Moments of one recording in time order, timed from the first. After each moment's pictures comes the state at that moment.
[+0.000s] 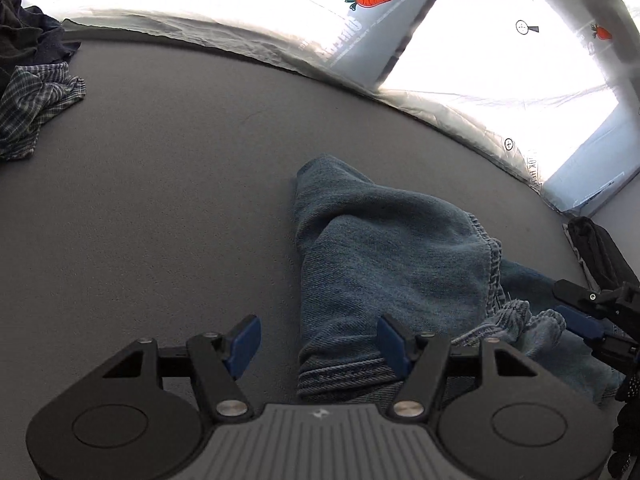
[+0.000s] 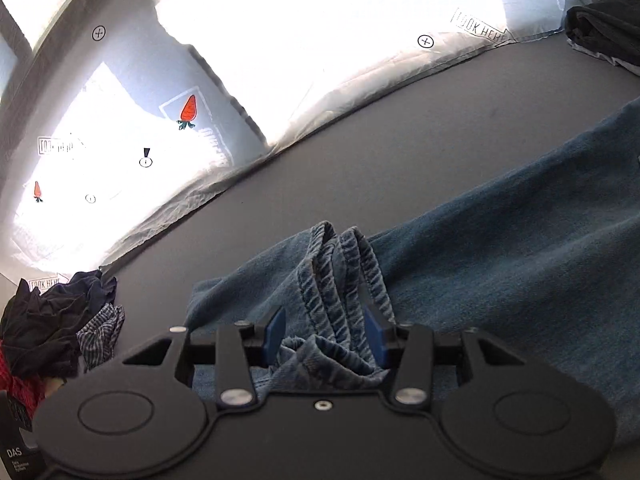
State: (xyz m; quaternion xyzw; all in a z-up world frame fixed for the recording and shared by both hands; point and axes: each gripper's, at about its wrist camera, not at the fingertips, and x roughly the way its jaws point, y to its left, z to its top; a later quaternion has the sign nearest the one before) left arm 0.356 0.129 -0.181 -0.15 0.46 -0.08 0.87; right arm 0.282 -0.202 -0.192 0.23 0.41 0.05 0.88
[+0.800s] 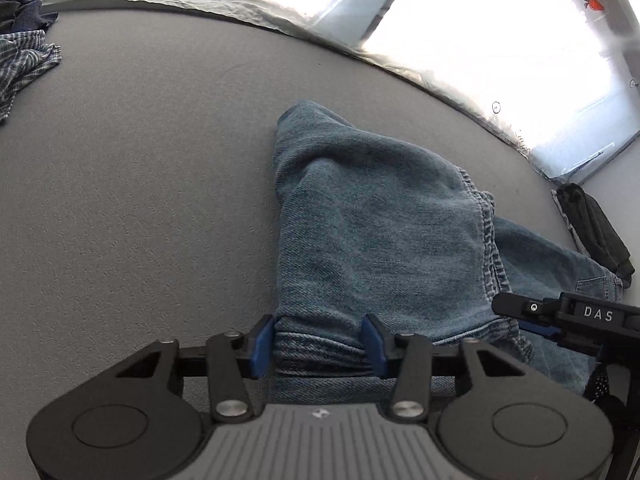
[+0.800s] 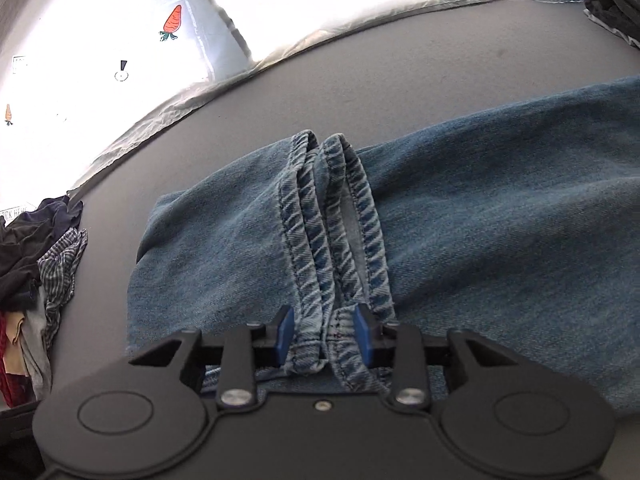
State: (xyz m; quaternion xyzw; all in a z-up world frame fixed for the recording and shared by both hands) left arm 0.351 0.124 -0.195 -0.16 0.49 -0.11 0.85; right arm 0.287 -0.192 -0.221 0.20 0.47 0.06 0.85
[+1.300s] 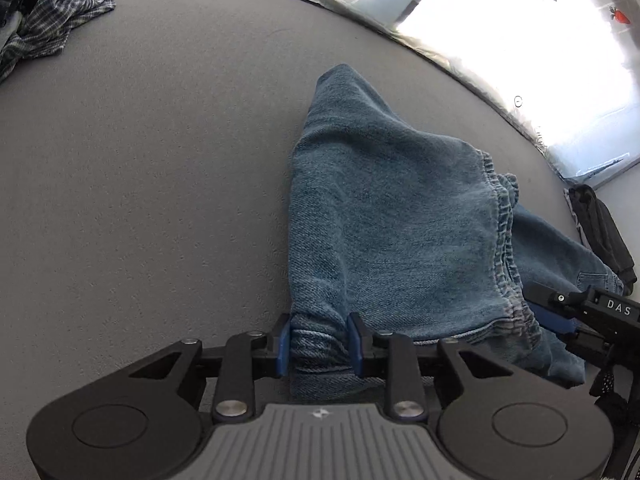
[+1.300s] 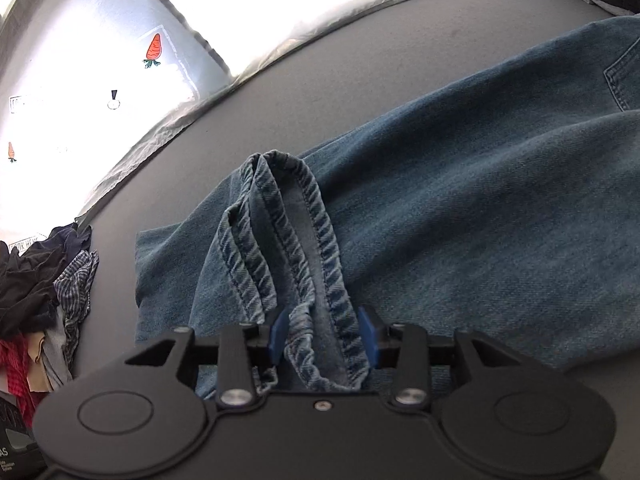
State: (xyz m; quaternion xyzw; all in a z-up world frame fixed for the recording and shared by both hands) left arm 0.305 0.136 -0.199 -0.20 0.53 -0.07 0.82; right arm 0.264 -0.225 -0.226 0.25 0.48 0.04 0.84
